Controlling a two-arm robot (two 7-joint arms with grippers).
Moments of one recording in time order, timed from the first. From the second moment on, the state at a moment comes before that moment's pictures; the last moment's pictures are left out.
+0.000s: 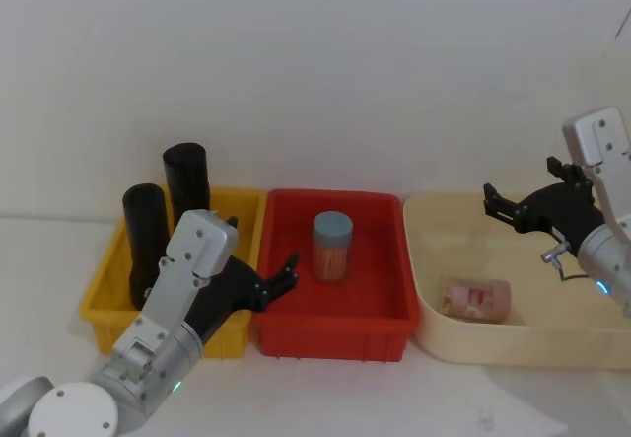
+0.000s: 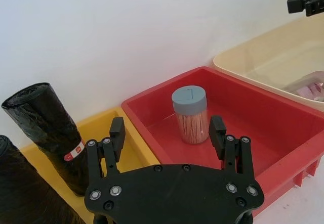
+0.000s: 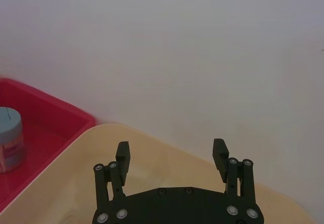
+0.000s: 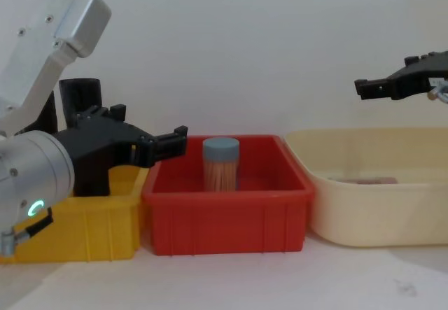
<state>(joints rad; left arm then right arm) -0.24 0.38 0.45 -1.63 -0.20 0.01 -0.01 0.55 0.31 -0.31 -1.36 0.06 0.25 0.23</state>
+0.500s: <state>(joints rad) -0.24 0.38 0.45 -1.63 -0.20 0.01 -0.01 0.55 0.31 -0.31 -1.36 0.05 0.25 0.23</state>
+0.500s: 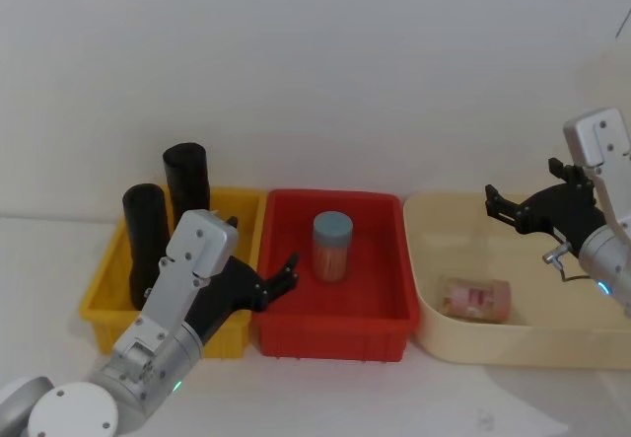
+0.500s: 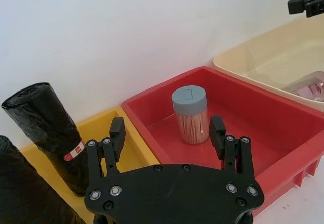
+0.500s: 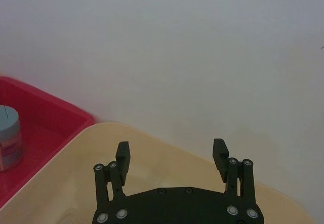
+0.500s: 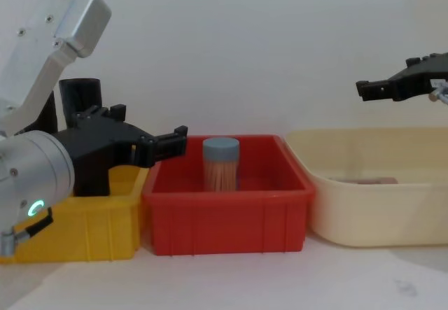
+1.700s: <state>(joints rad) -0.07 0.43 0.29 -1.91 -0.27 0.33 0.09 0.55 0.31 -0.31 -1.36 0.05 0.25 0.23</state>
